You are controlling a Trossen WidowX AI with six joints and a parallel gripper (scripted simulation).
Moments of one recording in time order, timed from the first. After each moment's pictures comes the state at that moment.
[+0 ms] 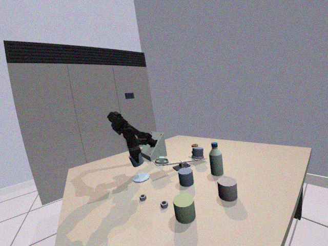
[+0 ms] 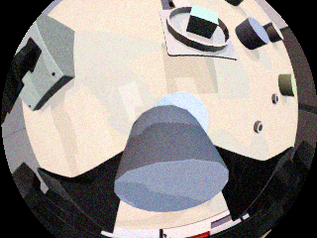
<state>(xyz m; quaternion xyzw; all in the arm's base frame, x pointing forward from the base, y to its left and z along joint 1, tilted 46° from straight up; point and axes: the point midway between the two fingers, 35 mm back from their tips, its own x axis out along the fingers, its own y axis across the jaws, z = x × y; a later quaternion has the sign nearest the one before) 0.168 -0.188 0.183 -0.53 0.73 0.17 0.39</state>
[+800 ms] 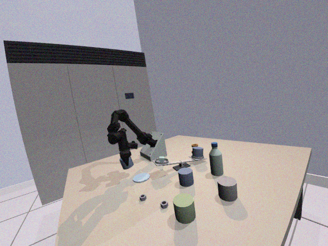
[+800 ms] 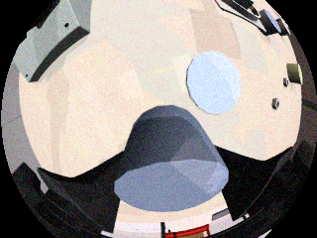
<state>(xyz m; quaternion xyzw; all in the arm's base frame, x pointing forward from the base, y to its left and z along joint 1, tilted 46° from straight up) 0.090 -0.218 0.199 -0.55 0.74 0.16 0.35</state>
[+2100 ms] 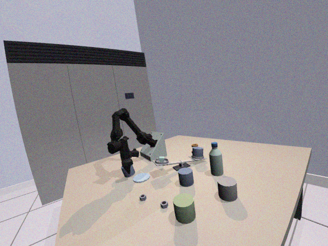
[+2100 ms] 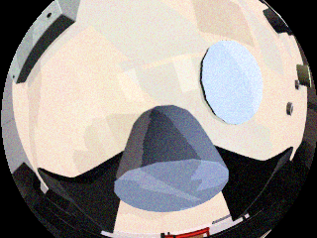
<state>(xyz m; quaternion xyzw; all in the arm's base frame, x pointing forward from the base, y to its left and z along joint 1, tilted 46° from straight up) 0.081 -0.256 0.163 -0.55 0.74 0.16 0.34</state>
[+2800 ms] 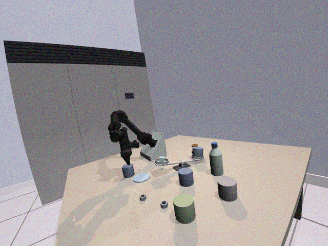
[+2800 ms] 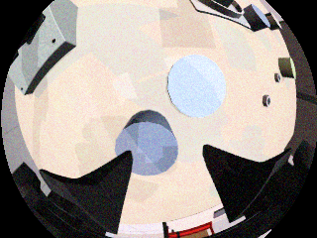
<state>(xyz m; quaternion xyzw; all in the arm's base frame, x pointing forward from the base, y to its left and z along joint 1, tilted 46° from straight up) 0.112 -0.214 0.200 -0.56 0.73 0.13 0.37</state>
